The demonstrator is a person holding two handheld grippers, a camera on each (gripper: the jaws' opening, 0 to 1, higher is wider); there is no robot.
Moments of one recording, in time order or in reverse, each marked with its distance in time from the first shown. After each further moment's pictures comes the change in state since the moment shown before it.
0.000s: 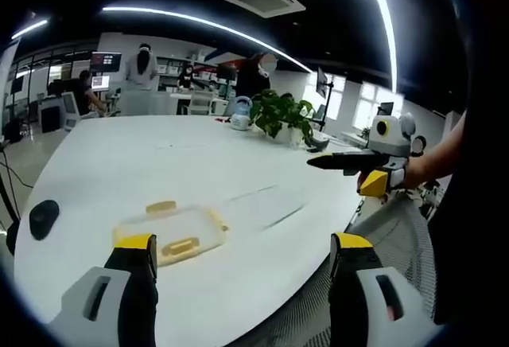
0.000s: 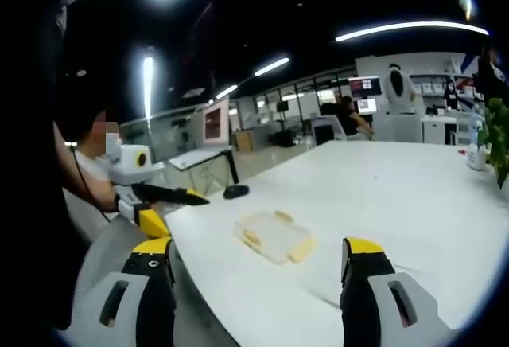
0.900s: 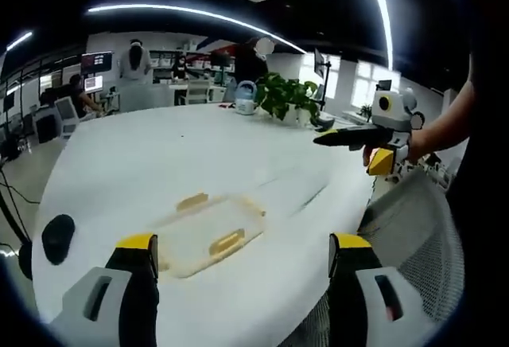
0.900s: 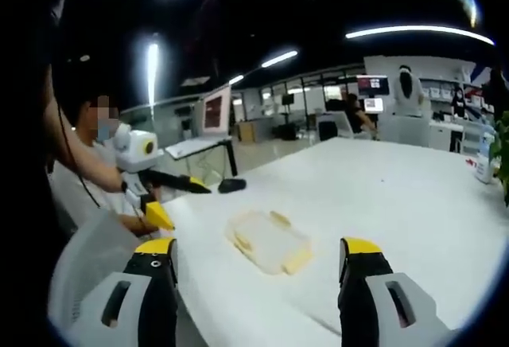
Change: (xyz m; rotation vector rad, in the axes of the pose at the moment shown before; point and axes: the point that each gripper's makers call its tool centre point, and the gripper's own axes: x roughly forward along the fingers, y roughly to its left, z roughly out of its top) left arm 0.007 0.066 -0.012 0.107 0.104 -0.008; right arm 0.045 -0.013 -0.005 -0.051 0.053 0.010
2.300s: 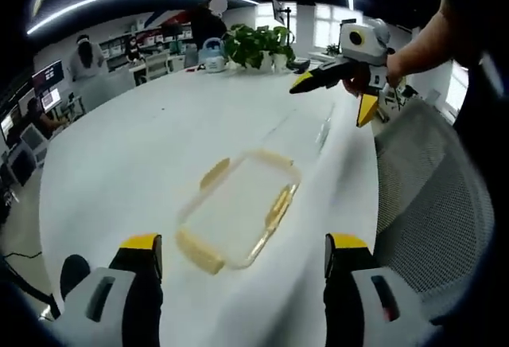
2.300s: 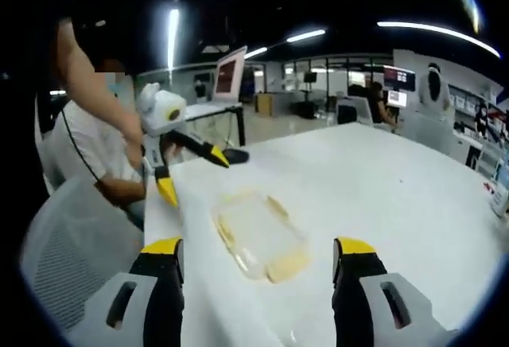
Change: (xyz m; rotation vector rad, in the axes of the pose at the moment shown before) left arm 0.027 0.061 -0.030 0.245 0.238 -0.147; right arm 0.058 -0.016 -0.021 -0.142 0.165 0.086
